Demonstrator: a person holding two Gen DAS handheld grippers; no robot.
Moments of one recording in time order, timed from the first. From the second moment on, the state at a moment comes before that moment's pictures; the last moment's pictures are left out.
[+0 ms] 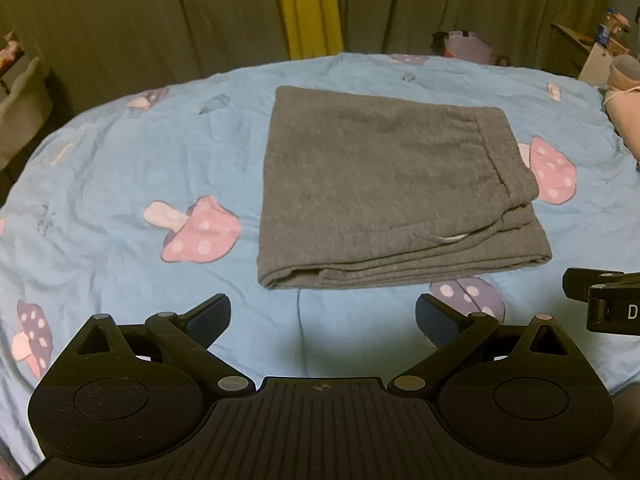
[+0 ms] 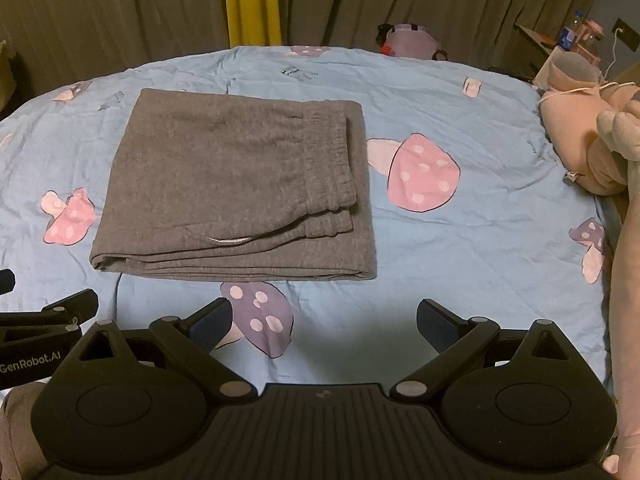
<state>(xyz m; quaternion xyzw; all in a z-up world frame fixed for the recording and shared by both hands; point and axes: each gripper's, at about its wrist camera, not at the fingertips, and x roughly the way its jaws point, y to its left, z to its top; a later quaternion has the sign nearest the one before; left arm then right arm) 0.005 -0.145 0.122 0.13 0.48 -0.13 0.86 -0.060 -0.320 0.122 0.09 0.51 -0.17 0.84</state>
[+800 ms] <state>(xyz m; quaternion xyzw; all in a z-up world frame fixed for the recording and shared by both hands) 0.000 -0.153 0.125 0.14 0.47 -0.13 0.86 -0.067 -0.322 0.119 0.10 0.50 -0.17 0.84</state>
